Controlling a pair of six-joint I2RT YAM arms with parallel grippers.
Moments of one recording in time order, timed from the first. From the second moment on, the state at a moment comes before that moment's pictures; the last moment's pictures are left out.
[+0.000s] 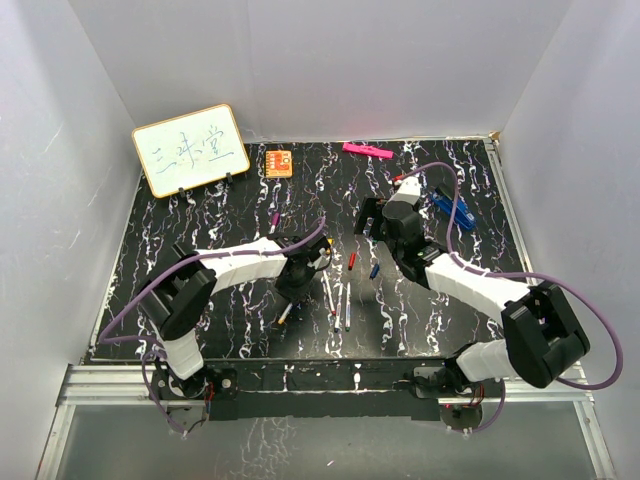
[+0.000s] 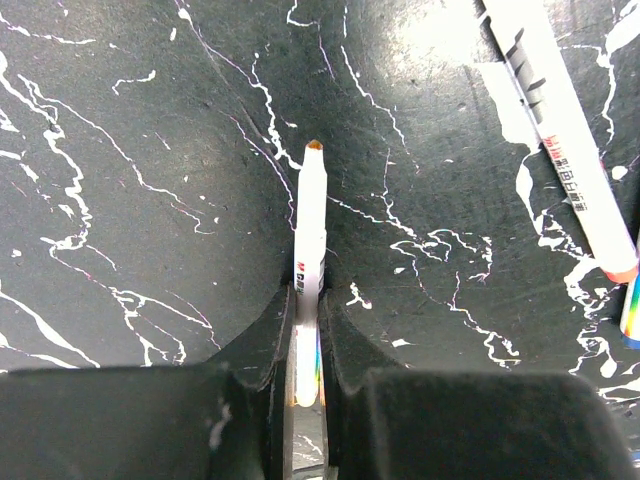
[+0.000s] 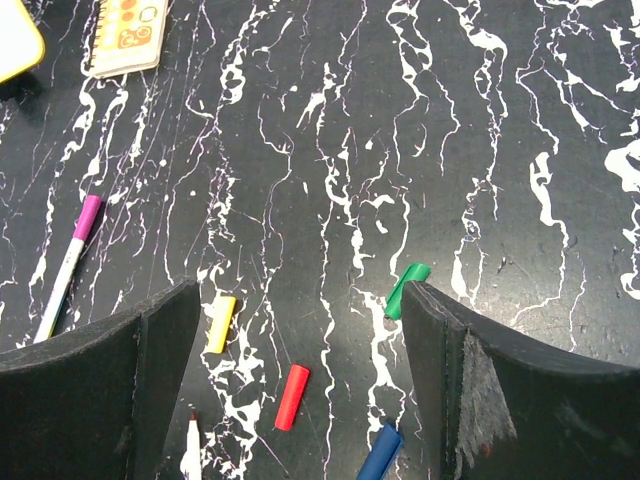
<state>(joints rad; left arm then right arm) -0.85 1.78 1.08 -0.73 -0.07 -0.34 0.55 1.34 0.74 0.21 0.36 0.45</state>
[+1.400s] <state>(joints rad) -0.83 1.13 0.89 -0.63 -0.31 -0.44 0.74 1.79 1.02 0.04 0.37 0.45</state>
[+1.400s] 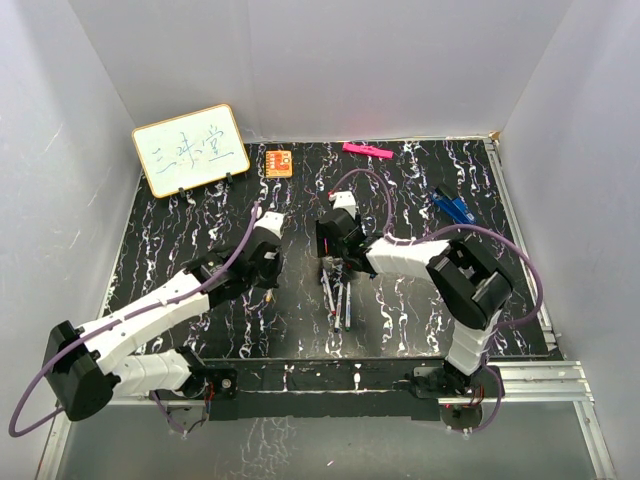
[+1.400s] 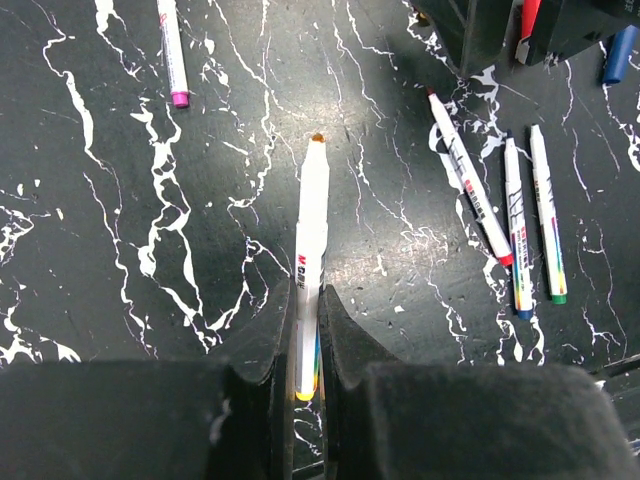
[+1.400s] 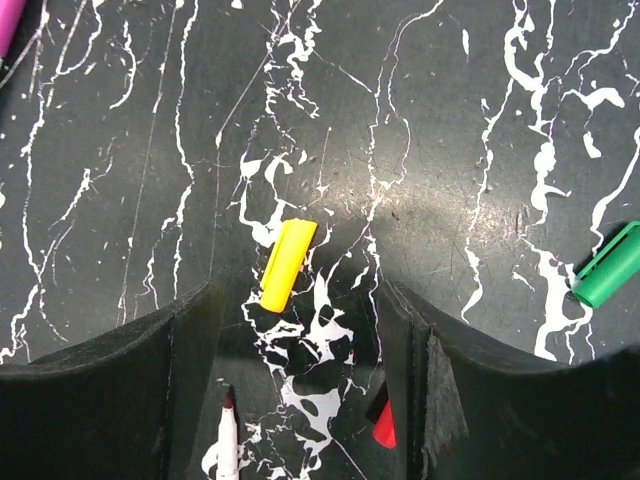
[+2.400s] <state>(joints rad) -0.83 1.10 0.84 -0.57 -0.33 -0.44 0.76 1.97 1.23 -0.15 0.41 0.47</state>
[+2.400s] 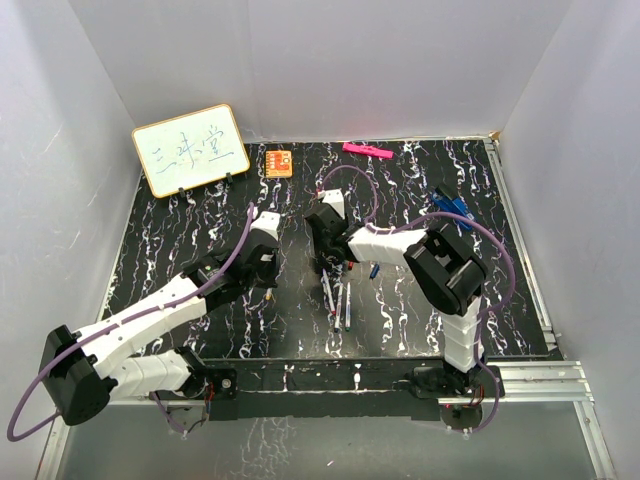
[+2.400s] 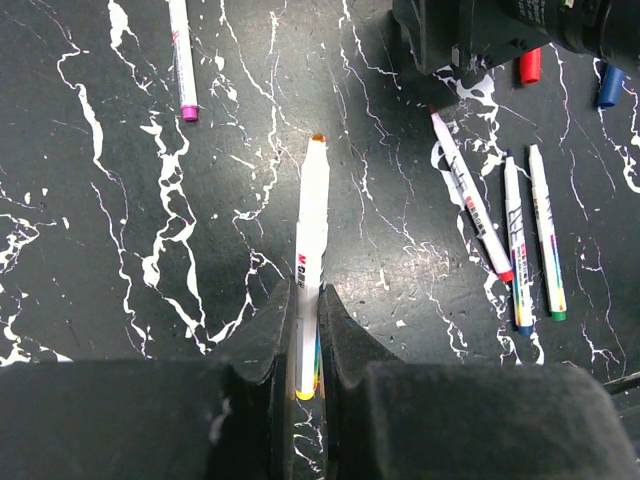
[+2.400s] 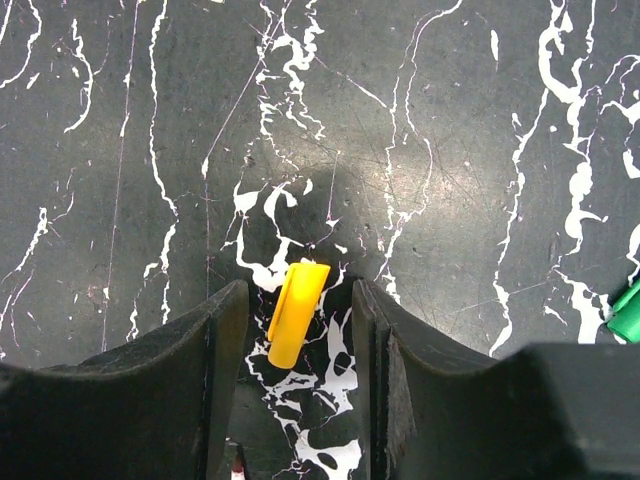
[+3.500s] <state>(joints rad) -0.81 1.08 0.80 -0.54 -0.34 -0.45 0.81 1.99 1.29 -0.25 0.47 0.52</state>
